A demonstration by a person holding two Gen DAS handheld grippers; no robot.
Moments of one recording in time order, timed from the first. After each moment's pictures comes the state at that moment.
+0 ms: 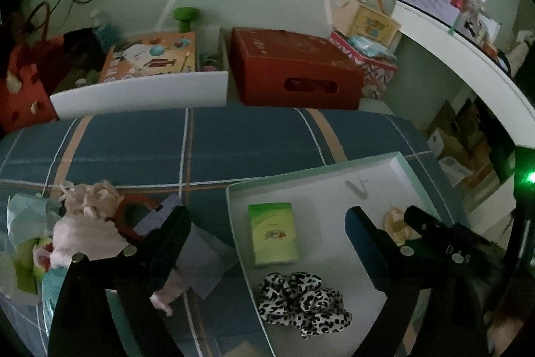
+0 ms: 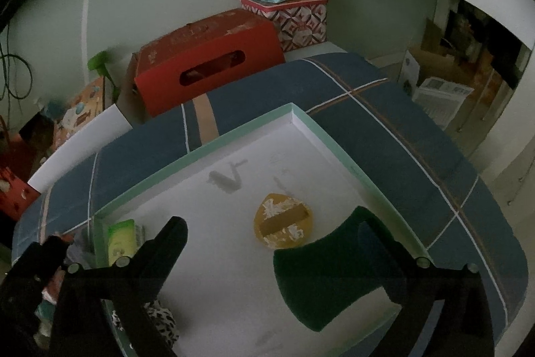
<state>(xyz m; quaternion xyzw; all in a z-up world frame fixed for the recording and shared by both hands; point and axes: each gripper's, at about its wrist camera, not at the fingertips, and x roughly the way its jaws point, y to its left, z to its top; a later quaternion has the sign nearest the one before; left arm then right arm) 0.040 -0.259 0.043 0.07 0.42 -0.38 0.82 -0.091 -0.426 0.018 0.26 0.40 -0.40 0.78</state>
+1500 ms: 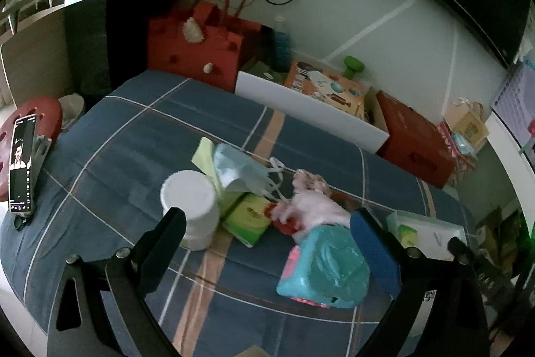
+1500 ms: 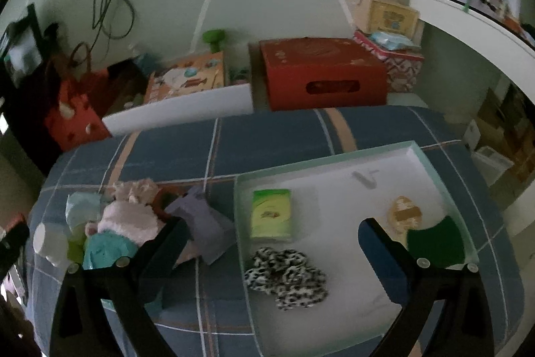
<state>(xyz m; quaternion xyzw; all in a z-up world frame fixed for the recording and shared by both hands) 0.078 -0.010 0.070 -0.07 0.41 -0.18 0.89 -0.019 -0.274 0.058 0.14 0.40 -0.27 0.86</state>
